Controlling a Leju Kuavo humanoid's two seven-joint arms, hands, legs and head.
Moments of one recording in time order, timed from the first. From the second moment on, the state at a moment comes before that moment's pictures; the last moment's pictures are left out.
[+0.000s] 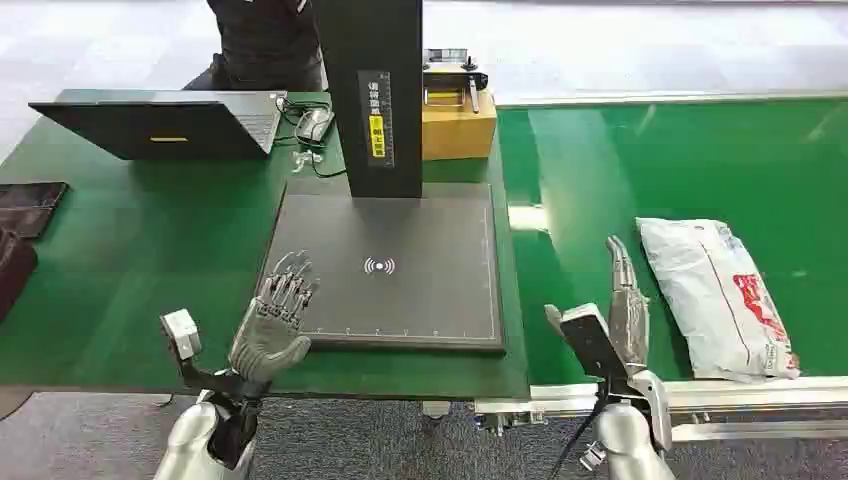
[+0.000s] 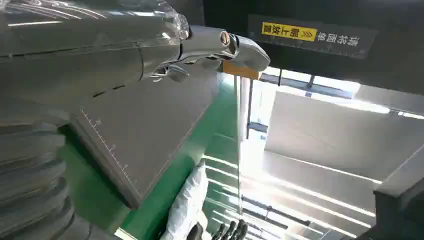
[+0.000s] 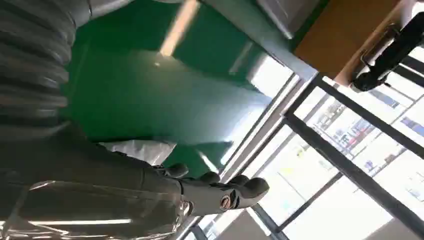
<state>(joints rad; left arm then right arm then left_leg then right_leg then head) -0.10 -0.11 -0.05 -1.11 0.10 -0.45 -0.44 -0.10 0.05 -0.10 -1.47 0.70 -0.27 -0.37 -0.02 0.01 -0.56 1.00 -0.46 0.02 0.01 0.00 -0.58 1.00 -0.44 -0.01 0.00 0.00</state>
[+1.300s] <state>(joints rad) -0.12 -0.09 -0.07 -1.07 0.10 -0.50 -0.47 -0.49 -0.29 -0.38 -0.71 0.84 -0.39 -0.28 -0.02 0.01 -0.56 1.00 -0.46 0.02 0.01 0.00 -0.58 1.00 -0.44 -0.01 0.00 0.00</state>
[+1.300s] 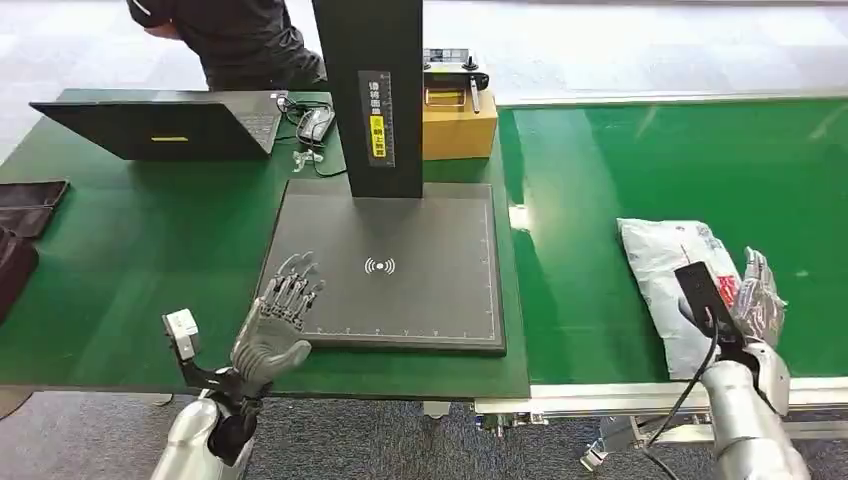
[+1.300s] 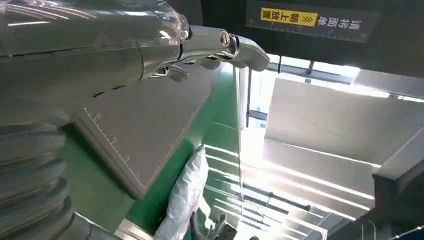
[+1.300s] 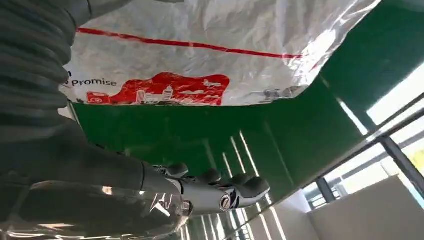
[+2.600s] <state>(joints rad) -0.18 -0.08 -0.07 -1.01 0.10 -0.49 -0.49 -0.72 -0.35 -0.38 -0.34 0.92 0.13 0.12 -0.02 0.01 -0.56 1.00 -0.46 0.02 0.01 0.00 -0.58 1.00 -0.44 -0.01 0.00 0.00</state>
